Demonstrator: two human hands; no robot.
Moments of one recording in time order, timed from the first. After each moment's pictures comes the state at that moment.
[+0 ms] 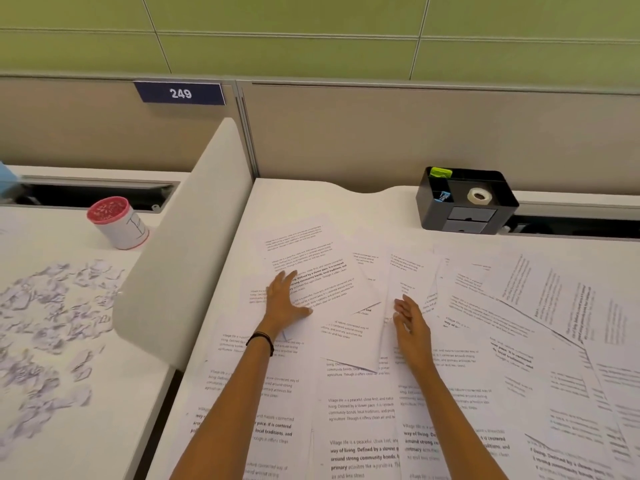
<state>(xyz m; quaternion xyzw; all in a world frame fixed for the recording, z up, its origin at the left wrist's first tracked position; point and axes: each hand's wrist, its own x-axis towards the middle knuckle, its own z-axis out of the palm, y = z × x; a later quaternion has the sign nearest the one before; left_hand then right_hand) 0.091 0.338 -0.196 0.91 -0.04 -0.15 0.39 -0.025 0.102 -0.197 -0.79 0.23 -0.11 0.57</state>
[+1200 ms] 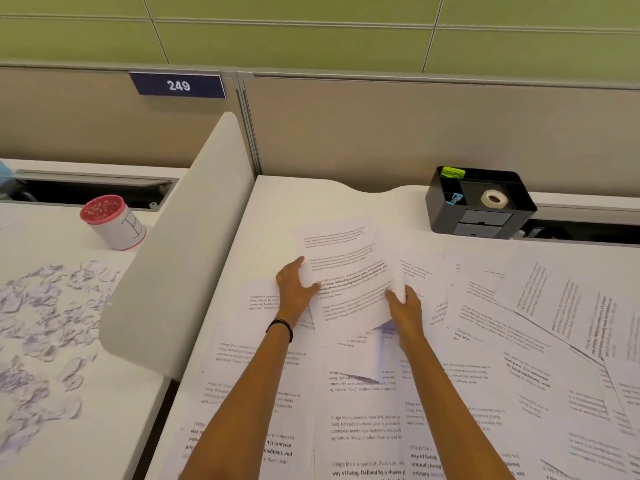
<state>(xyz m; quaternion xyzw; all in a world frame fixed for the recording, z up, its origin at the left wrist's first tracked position) 0.124 0.306 -0.196 0.86 0.02 -0.07 0.51 0.042 0.114 -0.177 -0.66 0.35 -0.04 0.66</state>
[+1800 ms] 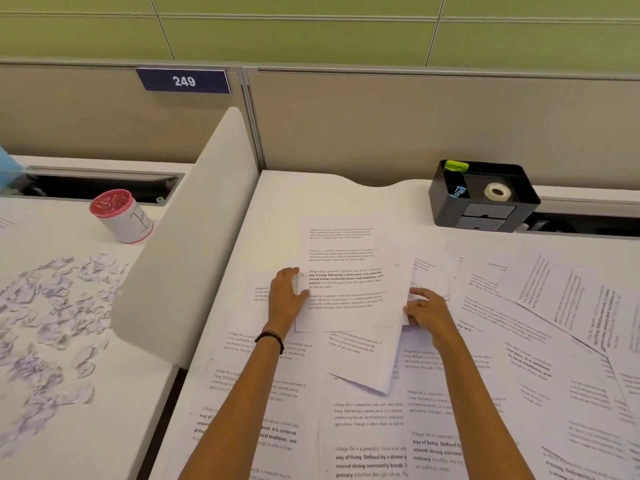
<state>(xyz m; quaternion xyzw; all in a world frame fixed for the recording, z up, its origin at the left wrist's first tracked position) 0.097 0.333 -0.196 0.90 0.00 -0.05 0.44 0.020 0.074 -0.167 -0.73 0.34 0.05 0.59</state>
